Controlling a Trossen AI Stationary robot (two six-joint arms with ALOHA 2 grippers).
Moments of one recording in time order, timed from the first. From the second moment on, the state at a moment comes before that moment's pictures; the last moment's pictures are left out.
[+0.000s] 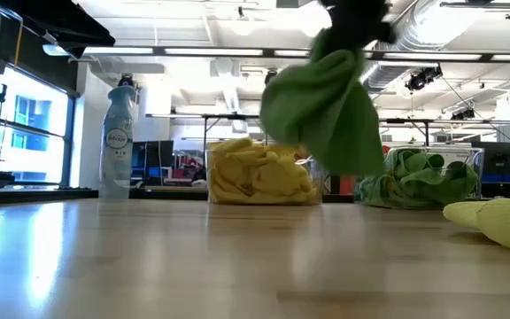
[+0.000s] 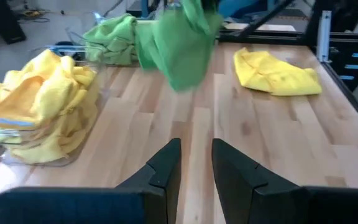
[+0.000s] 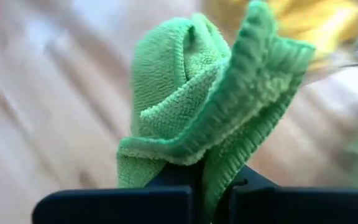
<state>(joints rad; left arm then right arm) -0.32 0.49 0.55 -0.46 -0.42 -0.16 0.17 1.61 1.46 -1.01 0.44 0.78</state>
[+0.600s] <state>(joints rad) -0.27 0.49 0.55 -0.39 -0.78 -0.21 -0.30 0.98 1.23 -1.16 0.69 0.69</state>
